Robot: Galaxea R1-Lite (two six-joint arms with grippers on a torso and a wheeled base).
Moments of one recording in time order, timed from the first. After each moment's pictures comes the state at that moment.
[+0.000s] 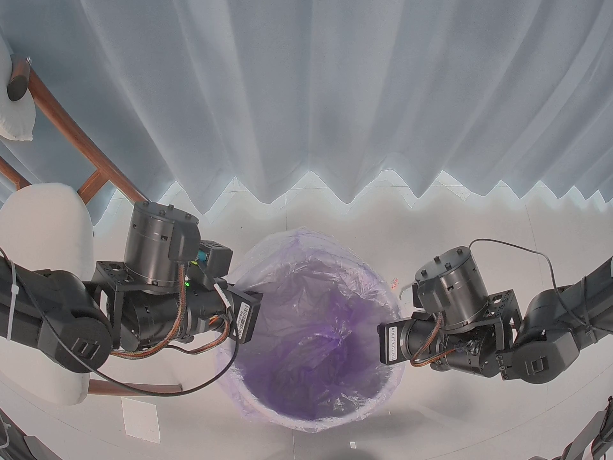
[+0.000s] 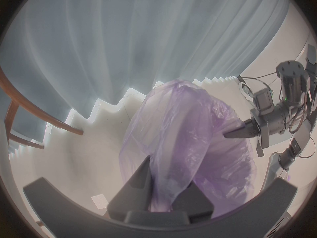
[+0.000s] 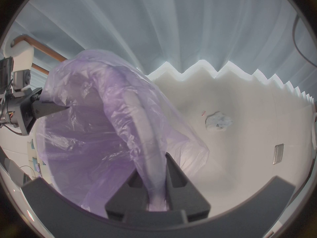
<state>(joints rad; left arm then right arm) -0.62 1.69 -0.80 -0.34 0.08 -0.01 0.64 1.81 -0.81 -0.25 -0.28 0.44</state>
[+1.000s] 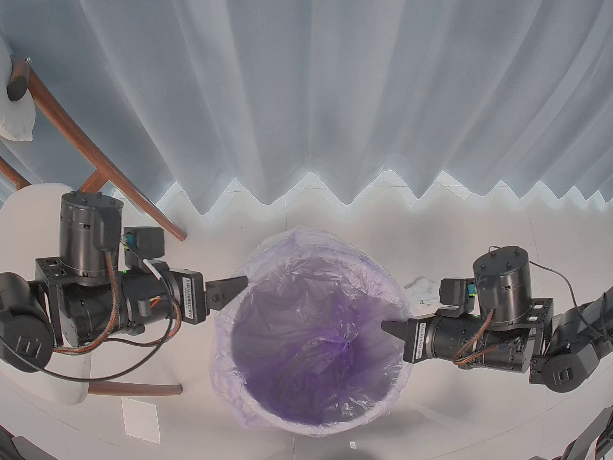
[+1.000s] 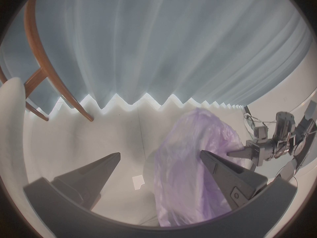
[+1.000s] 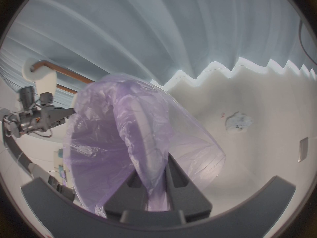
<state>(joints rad) -0.52 1.52 -0.71 -0.34 0.03 -0.23 0.55 1.73 -0.59 -0.59 0.00 0.45</state>
